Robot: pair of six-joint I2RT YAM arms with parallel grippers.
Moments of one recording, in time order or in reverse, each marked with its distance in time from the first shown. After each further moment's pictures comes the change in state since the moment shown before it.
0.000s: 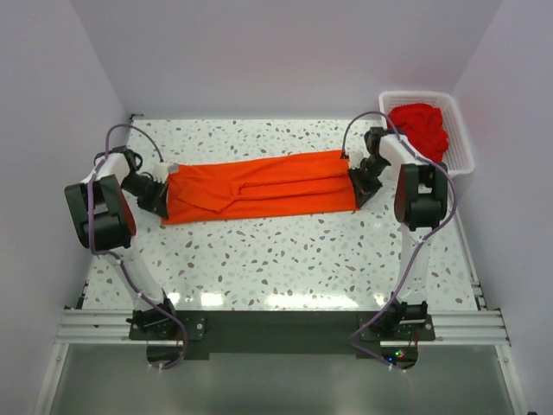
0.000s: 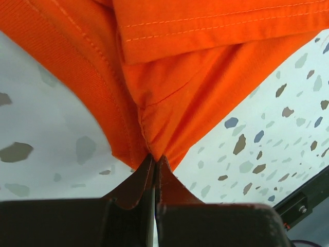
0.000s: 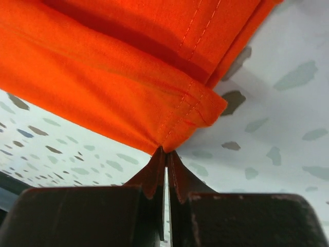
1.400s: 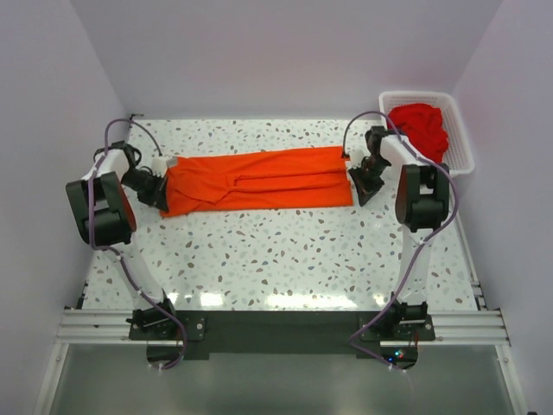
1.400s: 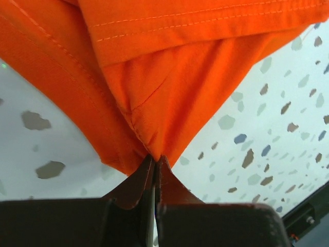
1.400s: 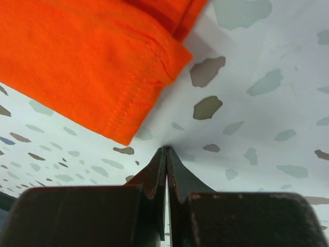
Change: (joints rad) left arm 0.000 0.057 0.081 0.019 0.034 -0.002; right arm 0.001 -0.021 -0.023 0.055 0.057 -0.038
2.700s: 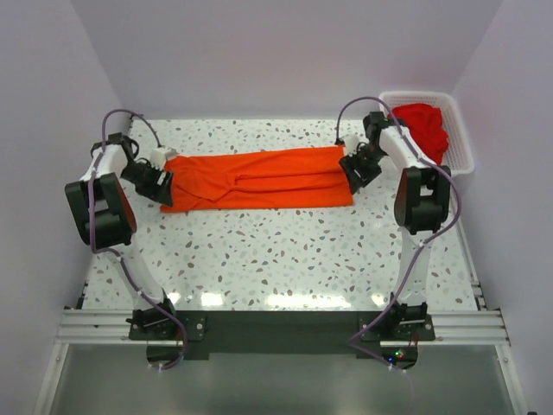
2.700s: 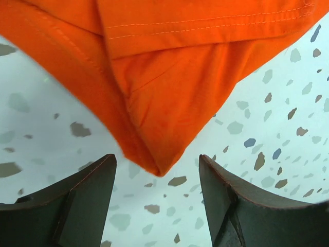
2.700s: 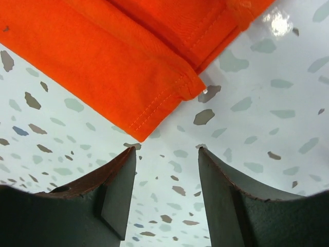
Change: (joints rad) left arm -0.002 -0.028 0.065 -0.001 0.003 0.051; right arm 0.038 -0.045 0.108 -0.023 -0.030 -0.139
